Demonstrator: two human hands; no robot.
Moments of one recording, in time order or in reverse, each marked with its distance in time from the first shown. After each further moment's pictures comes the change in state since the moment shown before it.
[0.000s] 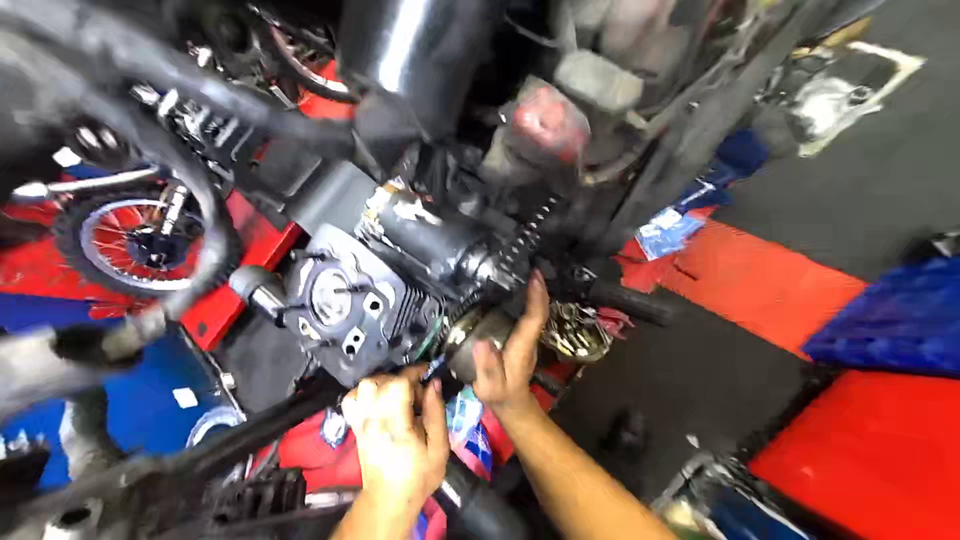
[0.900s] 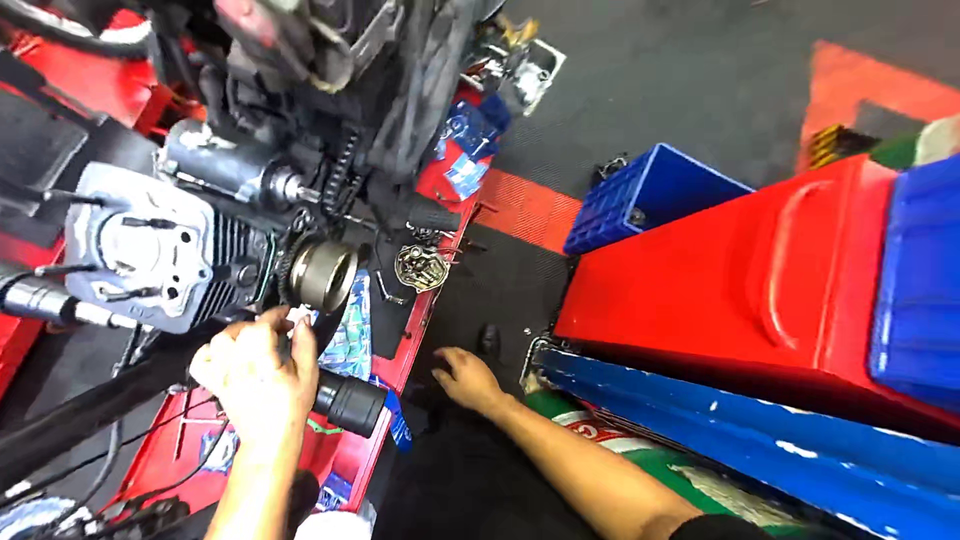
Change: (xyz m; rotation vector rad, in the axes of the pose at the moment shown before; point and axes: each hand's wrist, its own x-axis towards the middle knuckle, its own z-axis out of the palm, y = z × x) left_hand -0.025 0.025 -0.011 -0.037 -0.009 0.154; right_hand -0.156 0.012 -0.237 -0.663 -0.907 0.672
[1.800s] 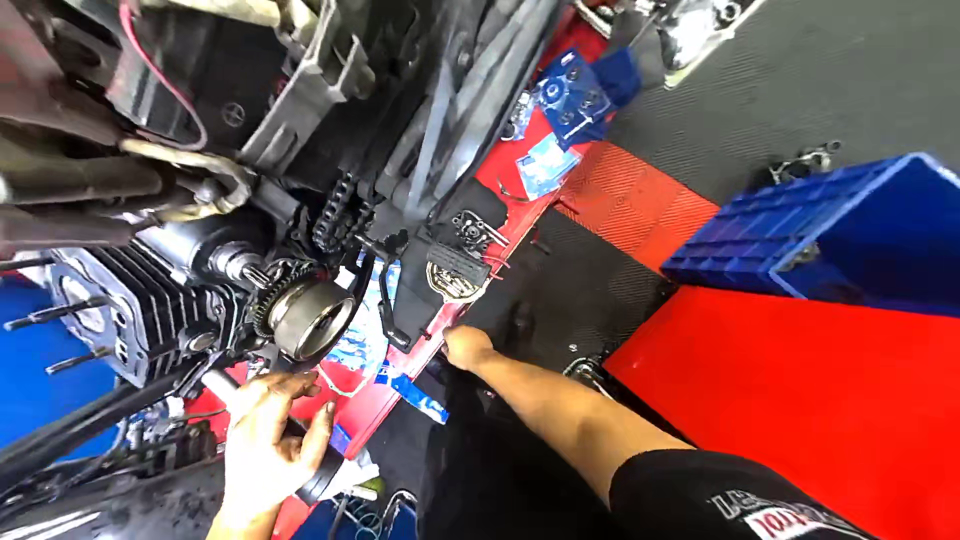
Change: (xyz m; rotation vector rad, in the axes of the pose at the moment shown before) left_hand 0.005 0.026 0.016 -0.156 -0.334 -0.065; right_hand 0.191 0.047 -0.020 -0.346 -0.561 -0.037
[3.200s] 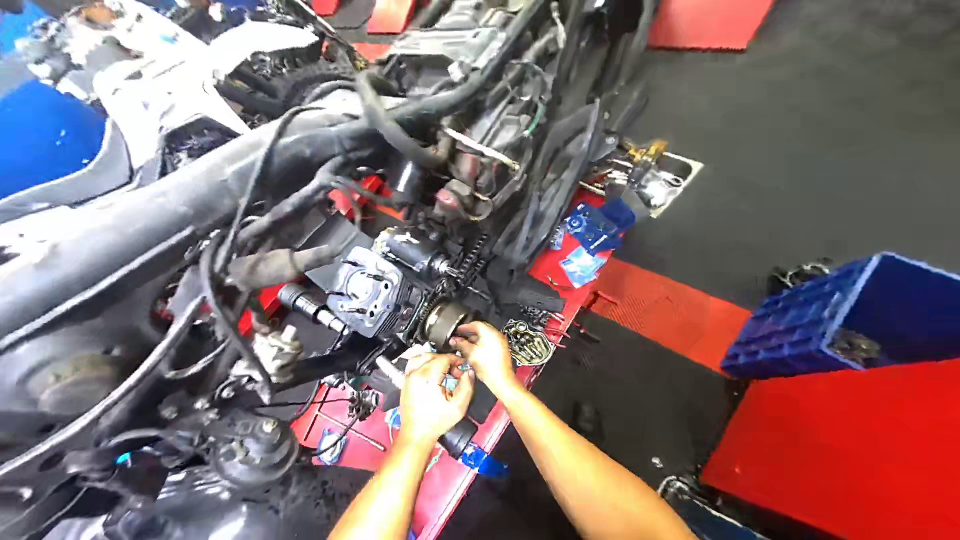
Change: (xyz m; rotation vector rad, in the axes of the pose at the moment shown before) left_hand -0.008 -0.006 -0.004 -0.142 0.249 0.114; right_hand -0.109 -0.217 -0.074 0.782 0.946 -0.354
